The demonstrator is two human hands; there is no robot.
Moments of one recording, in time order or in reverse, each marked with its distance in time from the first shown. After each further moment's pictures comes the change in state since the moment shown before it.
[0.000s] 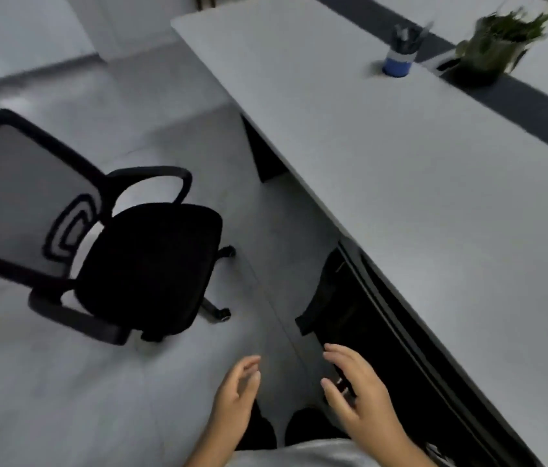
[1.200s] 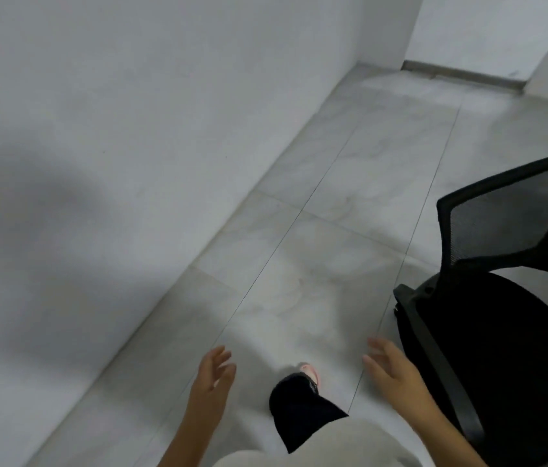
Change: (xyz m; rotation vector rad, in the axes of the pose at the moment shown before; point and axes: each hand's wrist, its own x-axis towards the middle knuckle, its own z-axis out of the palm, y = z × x) left_hand -0.184 -0.288 -0.595 -0.587 1.139 -0.201; right_hand 0.097 -0.368 0.591 -0.054 -0.896 -0.009
